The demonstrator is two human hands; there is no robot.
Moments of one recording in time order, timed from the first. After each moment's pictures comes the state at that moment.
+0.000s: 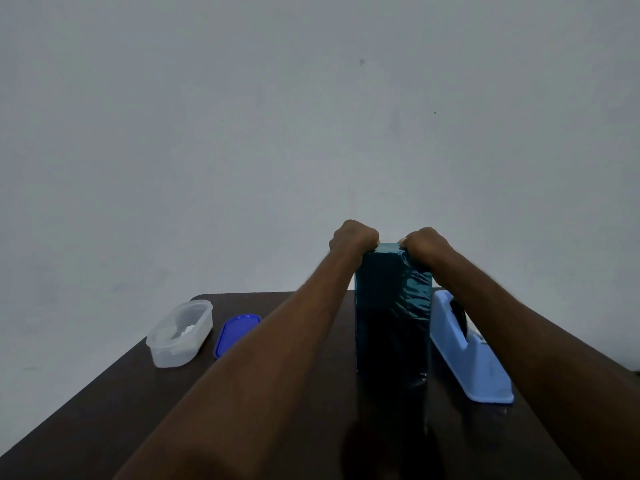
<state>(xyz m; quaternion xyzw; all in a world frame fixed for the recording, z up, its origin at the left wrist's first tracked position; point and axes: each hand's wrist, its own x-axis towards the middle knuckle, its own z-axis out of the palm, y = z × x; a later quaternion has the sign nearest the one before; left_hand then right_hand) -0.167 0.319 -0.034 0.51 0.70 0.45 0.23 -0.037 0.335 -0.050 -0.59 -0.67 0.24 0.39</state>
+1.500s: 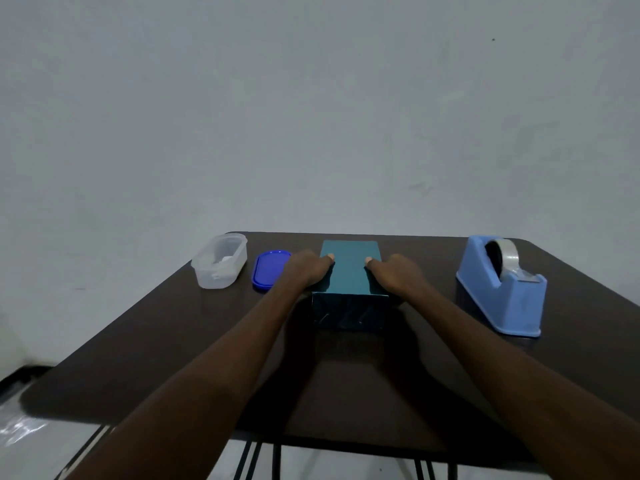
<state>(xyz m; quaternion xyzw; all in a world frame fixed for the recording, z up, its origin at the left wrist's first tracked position) -0.301 0.233 -0.173 0.54 0.79 0.26 0.13 -0.119 0.255 -0.169 -0.59 -0.75 0.20 0.24</state>
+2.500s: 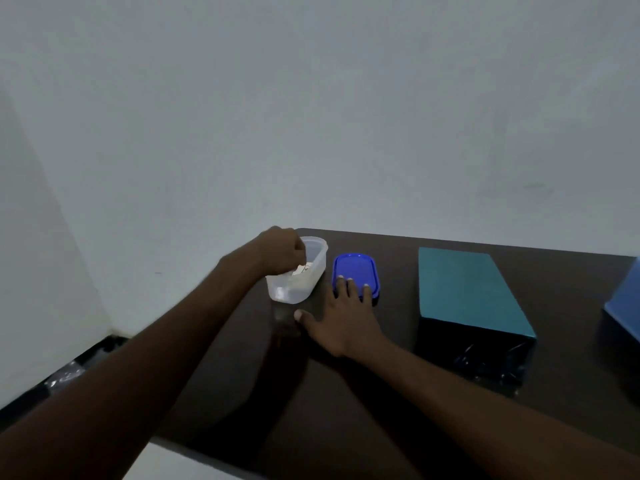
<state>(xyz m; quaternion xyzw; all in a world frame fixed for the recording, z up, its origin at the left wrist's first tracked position) -0.483 0.171 -0.127 0.59 0.80 0.12 0.02 -0.335 0.203 -0.235 -0.39 -0.91 0.05 0.11</state>
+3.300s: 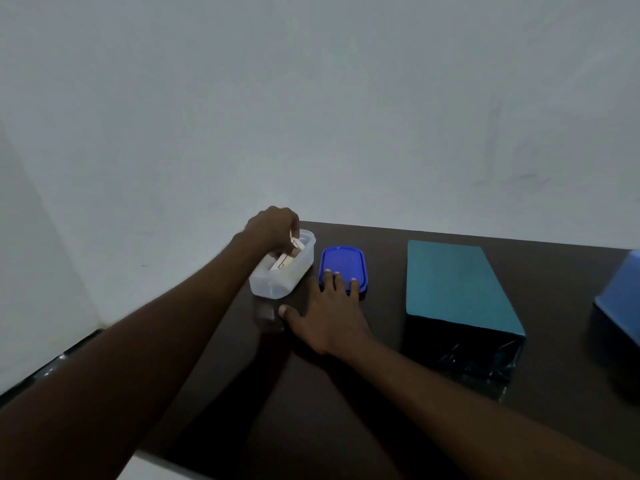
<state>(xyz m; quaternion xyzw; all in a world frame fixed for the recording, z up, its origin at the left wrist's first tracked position) -0.499 0.224 -0.133 0.57 0.81 0.12 -0.02 -0.335 0.206 -0.235 -0.38 -0.91 0.06 0.12</state>
